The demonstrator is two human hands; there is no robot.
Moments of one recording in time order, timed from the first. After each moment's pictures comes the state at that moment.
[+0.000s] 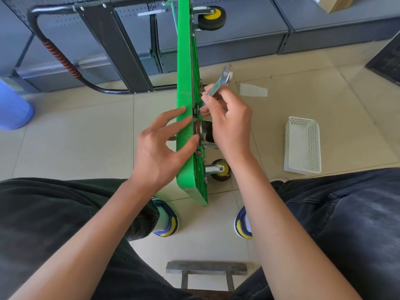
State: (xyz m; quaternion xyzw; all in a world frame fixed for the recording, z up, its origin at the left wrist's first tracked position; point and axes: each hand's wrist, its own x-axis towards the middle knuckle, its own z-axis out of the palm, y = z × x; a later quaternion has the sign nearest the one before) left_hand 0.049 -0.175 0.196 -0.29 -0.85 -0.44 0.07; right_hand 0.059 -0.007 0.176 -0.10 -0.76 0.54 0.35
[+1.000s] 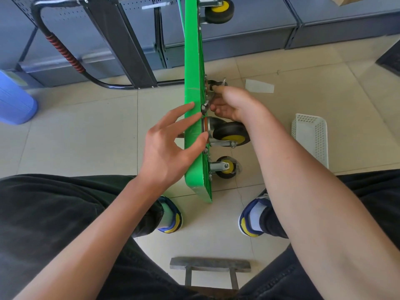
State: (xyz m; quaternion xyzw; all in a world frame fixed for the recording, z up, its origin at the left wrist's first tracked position) left_hand 0.050 -0.175 0.195 -0.28 -0.85 -0.45 0.05; right_hand -0.026 0.038 0.159 -0.33 -0.57 0.75 -0.08
